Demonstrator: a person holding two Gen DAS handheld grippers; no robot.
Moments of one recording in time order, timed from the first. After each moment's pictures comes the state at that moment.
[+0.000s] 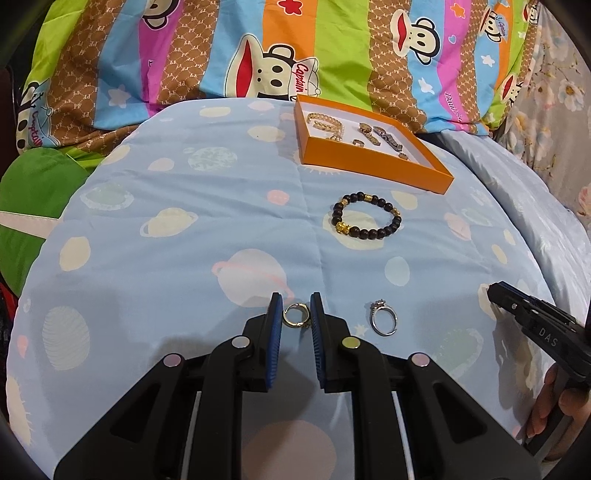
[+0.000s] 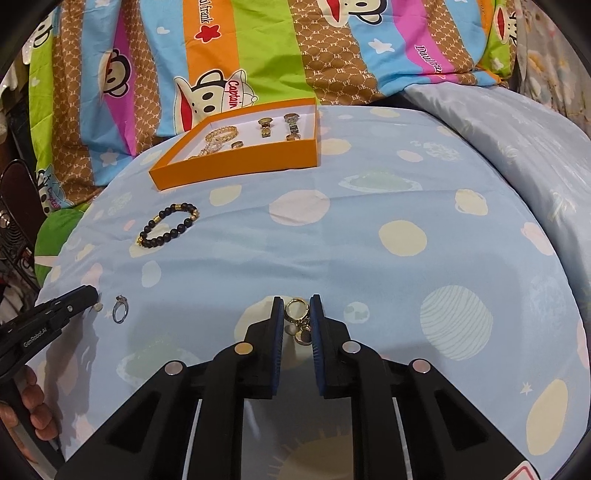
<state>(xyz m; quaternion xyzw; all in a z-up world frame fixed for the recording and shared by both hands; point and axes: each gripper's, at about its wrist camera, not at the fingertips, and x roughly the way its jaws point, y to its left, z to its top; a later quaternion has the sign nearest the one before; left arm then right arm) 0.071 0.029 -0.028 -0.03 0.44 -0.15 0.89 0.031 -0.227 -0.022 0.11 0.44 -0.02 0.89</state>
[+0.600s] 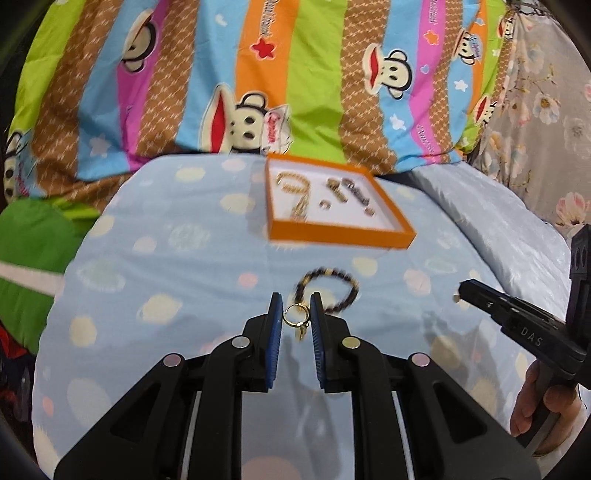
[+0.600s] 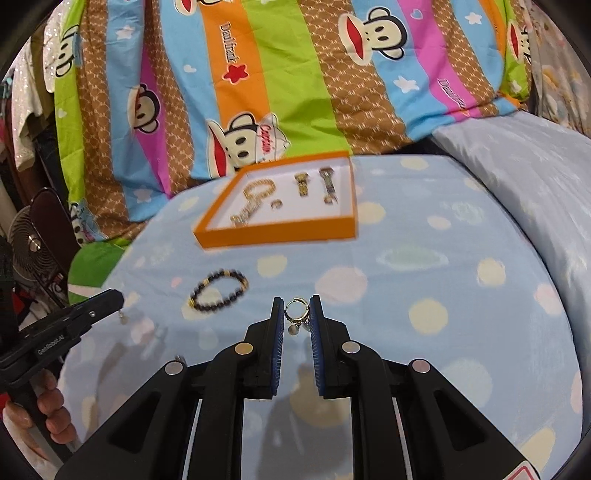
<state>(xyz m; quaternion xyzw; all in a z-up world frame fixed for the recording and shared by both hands) 0.095 0.014 0.036 -0.03 0.38 -0.20 0.90 0.064 -0.226 0.035 0.13 0.38 0.03 0.92</state>
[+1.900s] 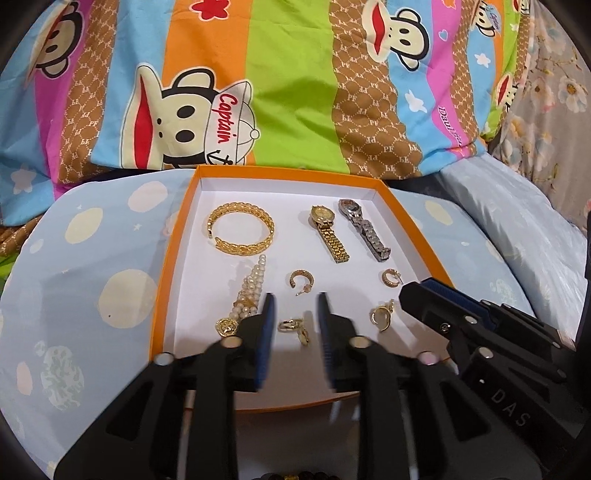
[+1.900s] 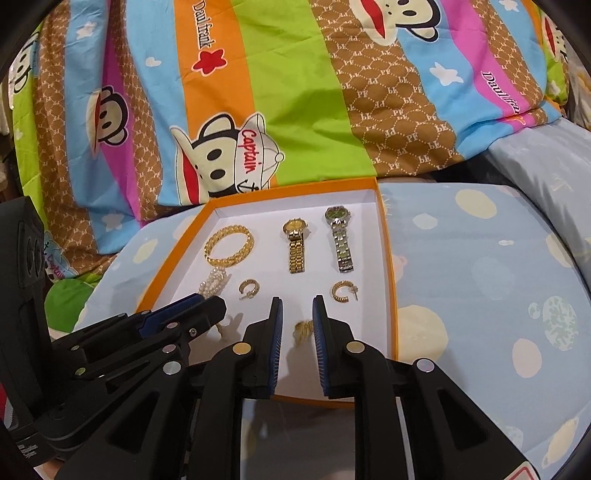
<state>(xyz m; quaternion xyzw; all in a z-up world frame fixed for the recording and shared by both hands) 0.258 -0.093 -0.020 -0.01 0.41 -0.19 0.89 0.225 -0.241 -0.005 0.14 0.38 0.04 0.91</state>
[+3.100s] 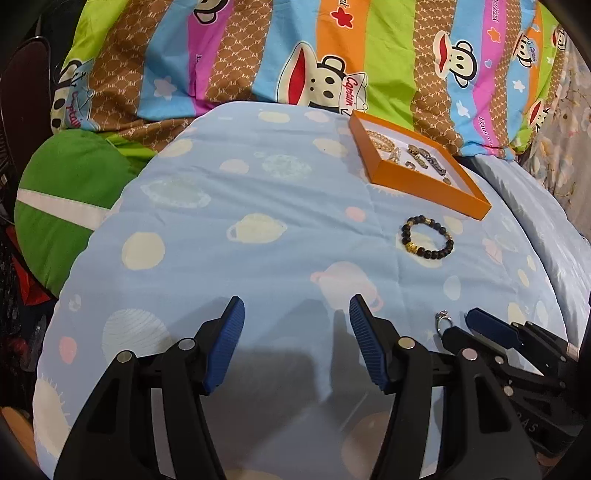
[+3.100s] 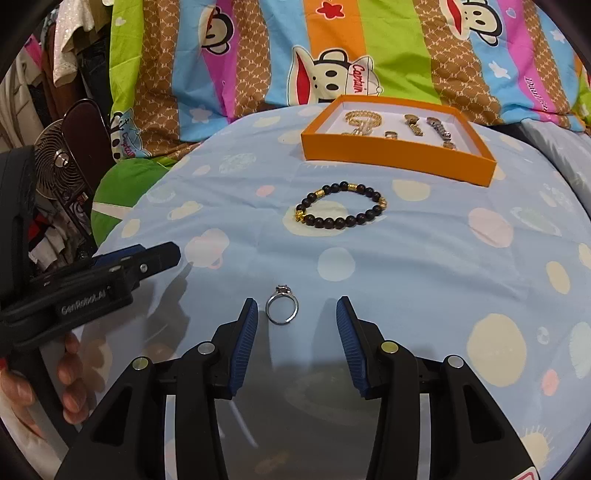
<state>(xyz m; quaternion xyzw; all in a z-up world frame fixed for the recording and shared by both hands) 0.078 0.088 -0.024 -0.05 0.44 -0.10 0.89 0.054 -0.104 -0.018 0.06 0.45 0.12 0.88</state>
